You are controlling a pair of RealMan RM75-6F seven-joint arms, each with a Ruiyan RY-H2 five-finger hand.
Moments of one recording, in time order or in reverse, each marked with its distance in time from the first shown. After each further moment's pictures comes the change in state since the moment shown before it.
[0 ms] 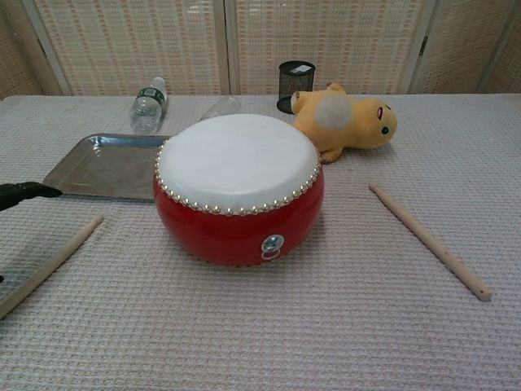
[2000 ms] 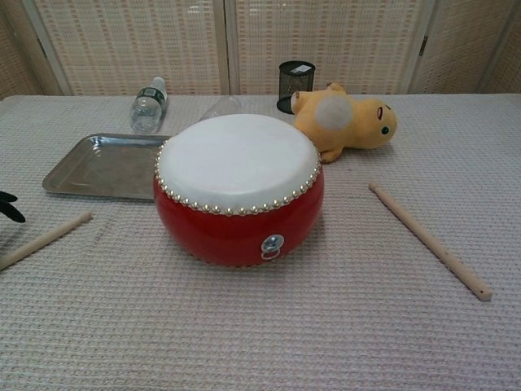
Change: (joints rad) left arm -0.026 0.031 -0.095 0.059 -0.278 -0.149 -0.219; right arm -0.014 0.013 -0.015 0.000 -0.035 0.029 0.043
